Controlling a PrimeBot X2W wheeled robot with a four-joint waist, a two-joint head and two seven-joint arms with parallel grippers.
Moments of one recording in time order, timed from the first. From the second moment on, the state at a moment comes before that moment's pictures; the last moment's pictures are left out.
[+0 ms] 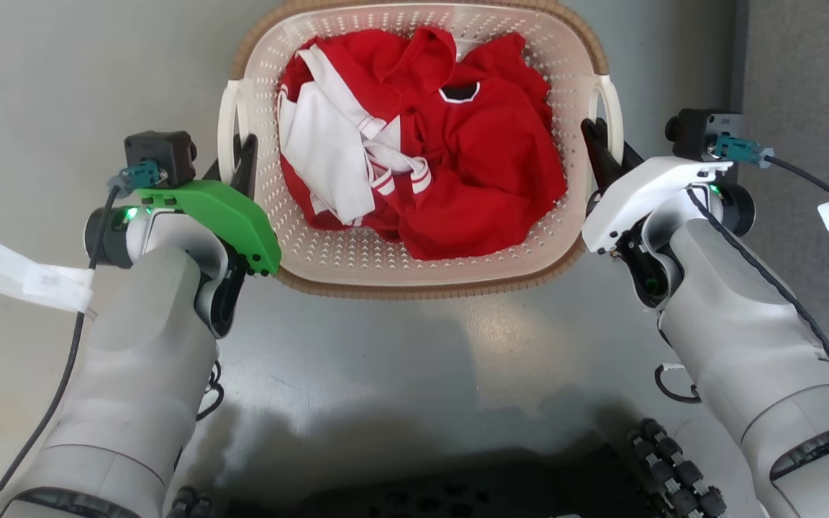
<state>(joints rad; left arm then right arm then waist) -0.85 0.03 -0.52 0.98 -0.62 -0.12 -0.21 -0.81 -0.06 0.46 1.02 0.59 0.12 -0.24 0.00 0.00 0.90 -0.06</state>
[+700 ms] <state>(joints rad) -0.78 0.02 -0.58 1.04 -0.75 -0.12 -0.14 -0.77 -0.06 0.56 1.08 0.69 0.12 -0.16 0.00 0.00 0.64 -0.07</state>
